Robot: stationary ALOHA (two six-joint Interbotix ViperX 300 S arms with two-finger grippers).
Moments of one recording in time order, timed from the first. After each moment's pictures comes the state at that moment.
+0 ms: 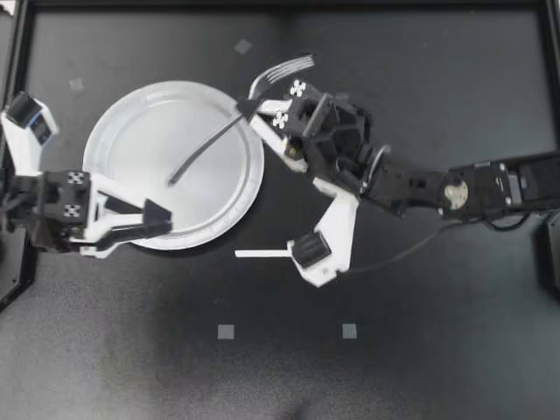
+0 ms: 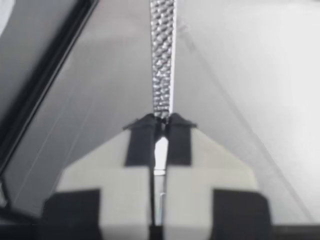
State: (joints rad) left arm -0.09 -0.65 1.13 -0.28 -0.32 -1.31; right arm 0.06 -0.05 0.41 -1.77 0.58 0.20
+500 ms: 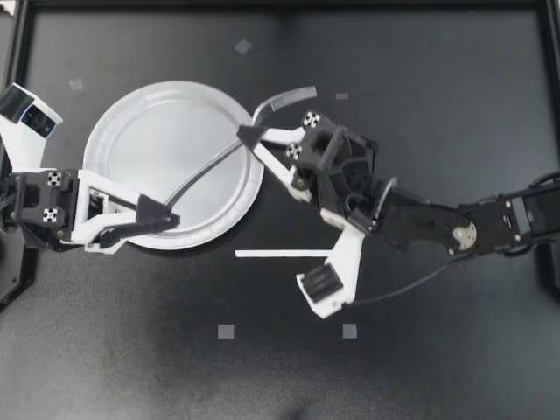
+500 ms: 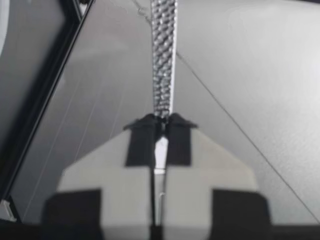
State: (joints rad) left arm -0.11 -0.64 1.09 -0.18 -0.47 -1.31; right arm 0.13 -0.05 0.46 -1.87 0.67 0.37
